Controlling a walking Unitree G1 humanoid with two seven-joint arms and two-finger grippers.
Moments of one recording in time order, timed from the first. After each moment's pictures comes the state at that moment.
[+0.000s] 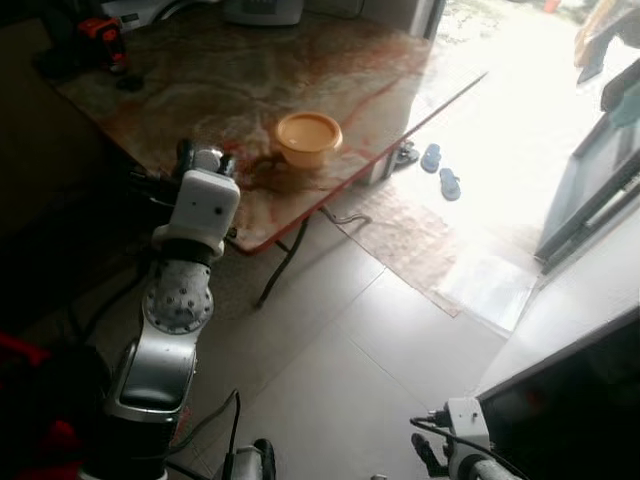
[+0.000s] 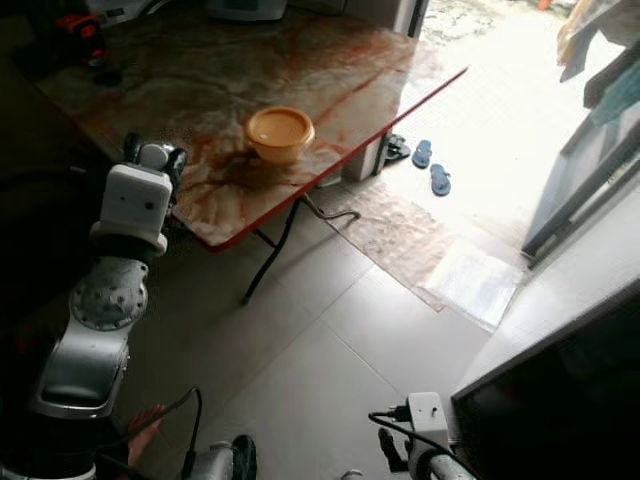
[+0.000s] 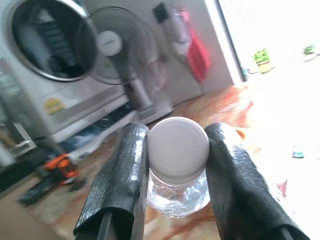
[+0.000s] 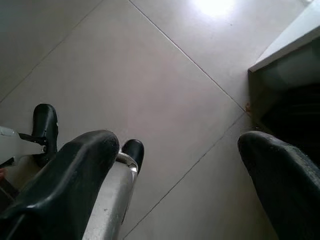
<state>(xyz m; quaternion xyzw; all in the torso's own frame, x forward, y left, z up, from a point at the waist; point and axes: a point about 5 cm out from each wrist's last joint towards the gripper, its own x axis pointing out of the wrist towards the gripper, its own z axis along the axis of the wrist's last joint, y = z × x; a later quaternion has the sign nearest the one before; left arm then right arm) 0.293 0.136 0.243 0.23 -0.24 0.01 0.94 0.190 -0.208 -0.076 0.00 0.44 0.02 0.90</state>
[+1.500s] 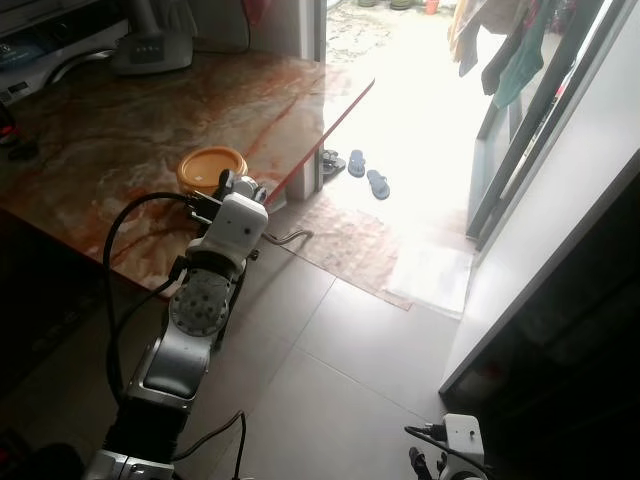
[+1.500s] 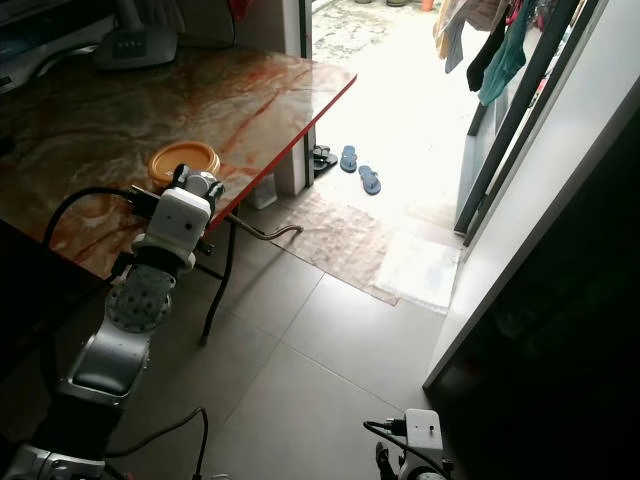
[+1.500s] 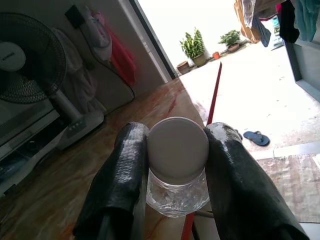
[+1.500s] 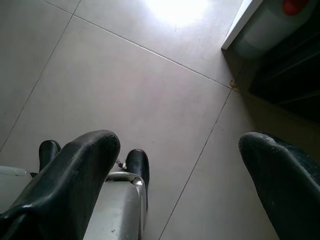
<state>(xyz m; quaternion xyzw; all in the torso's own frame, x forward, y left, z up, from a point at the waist) 0.323 0.132 0.181 0.24 -0.16 -0.05 0.96 0.176 -0.192 -0.086 0.03 0.45 -0.04 0.89</state>
